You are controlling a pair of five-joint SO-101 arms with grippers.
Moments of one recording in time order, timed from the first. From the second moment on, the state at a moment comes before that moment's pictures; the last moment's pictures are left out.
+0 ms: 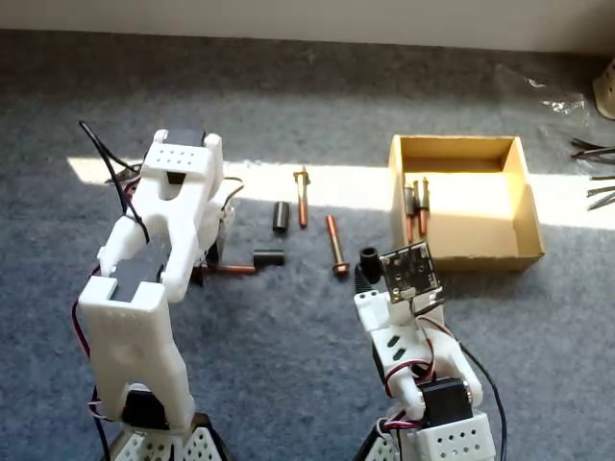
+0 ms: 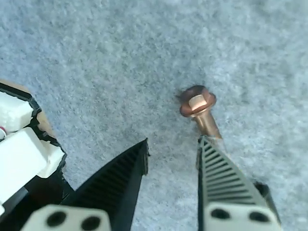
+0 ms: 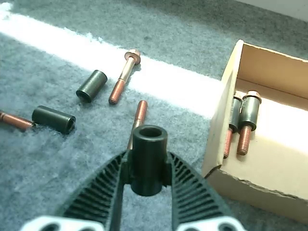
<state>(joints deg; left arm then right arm) -0.7 26.8 -5.9 98.9 77.1 -18.7 -100.9 91.2 44.7 10.0</state>
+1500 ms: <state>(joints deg) -5.9 30.5 0.7 84.6 81.2 -18.7 -100.9 91.2 44.7 10.0</state>
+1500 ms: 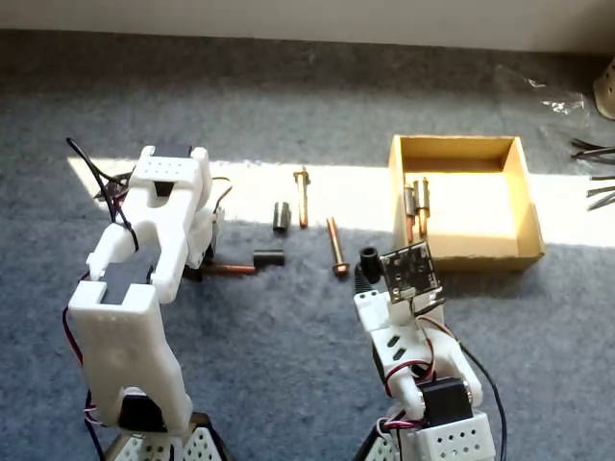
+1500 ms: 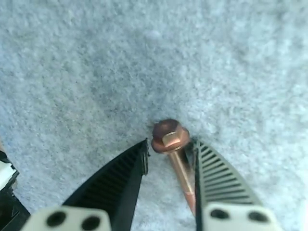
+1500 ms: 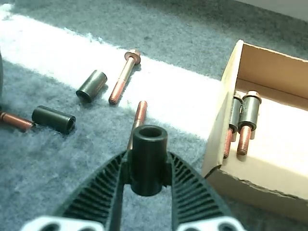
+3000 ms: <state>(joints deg) 1.5 30.5 0.7 84.2 81.5 -18.7 -100.9 91.2 44.7 11.7</state>
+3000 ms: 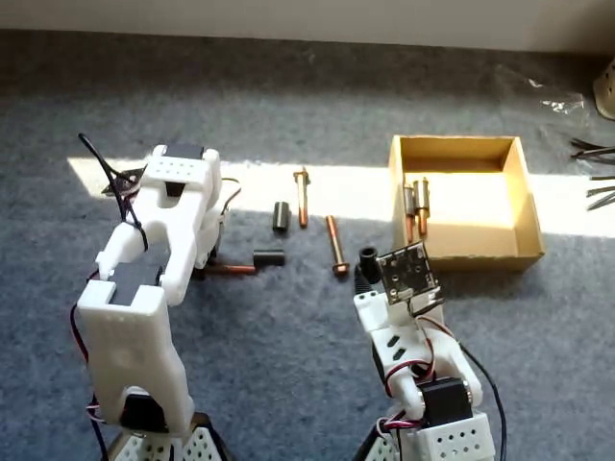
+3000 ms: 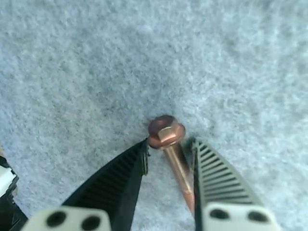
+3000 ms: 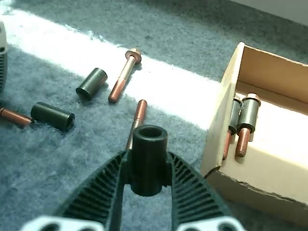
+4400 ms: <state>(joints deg) 0.8 38.4 -18.1 98.5 19.9 -18.7 -100.9 91.2 44.7 12.2</state>
